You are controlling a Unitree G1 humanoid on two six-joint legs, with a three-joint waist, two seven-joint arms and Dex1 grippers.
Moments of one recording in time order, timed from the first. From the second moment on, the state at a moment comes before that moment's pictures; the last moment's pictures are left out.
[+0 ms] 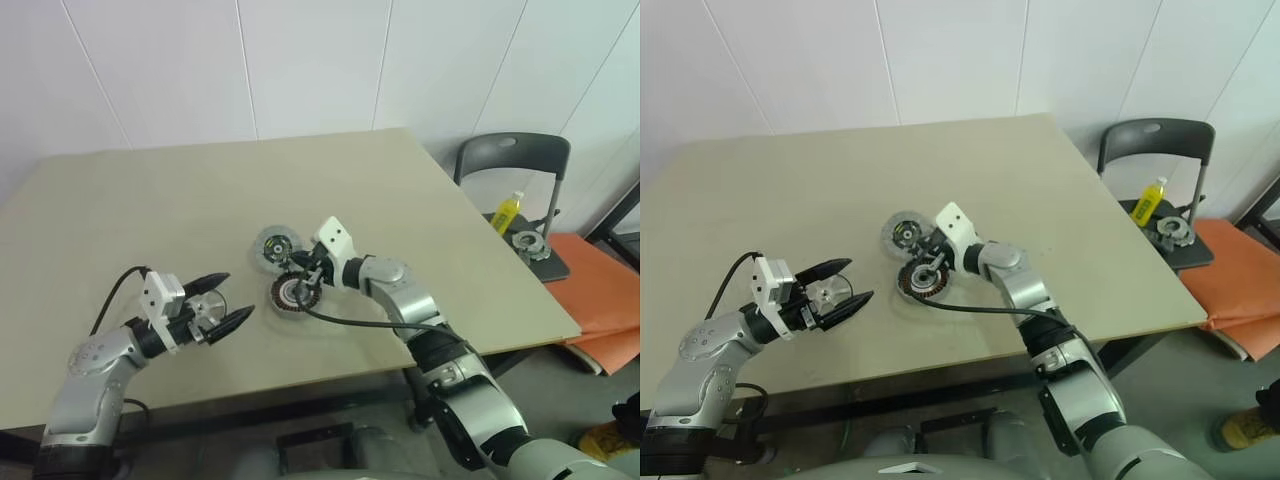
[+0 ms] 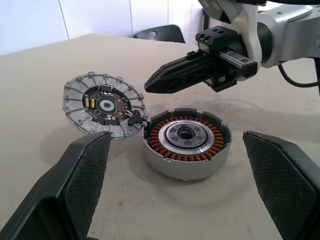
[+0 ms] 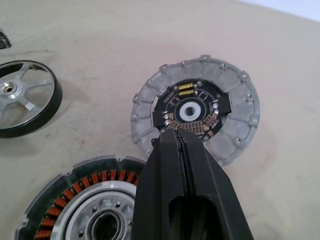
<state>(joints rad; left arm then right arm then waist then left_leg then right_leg) 0.06 0.56 0.17 -0.09 -0.50 0.09 -0.98 -0.62 -0.09 0.25 0.40 0.07 0.31 0.71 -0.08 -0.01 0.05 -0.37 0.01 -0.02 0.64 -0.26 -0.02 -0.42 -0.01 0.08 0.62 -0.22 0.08</state>
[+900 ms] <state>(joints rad) 0.06 0.55 0.17 -0.06 -0.49 0.06 -0.99 -0.57 -0.13 0.35 0.38 -0.04 0.29 0.70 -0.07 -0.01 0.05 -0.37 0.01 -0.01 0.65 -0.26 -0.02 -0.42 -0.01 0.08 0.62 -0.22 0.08</state>
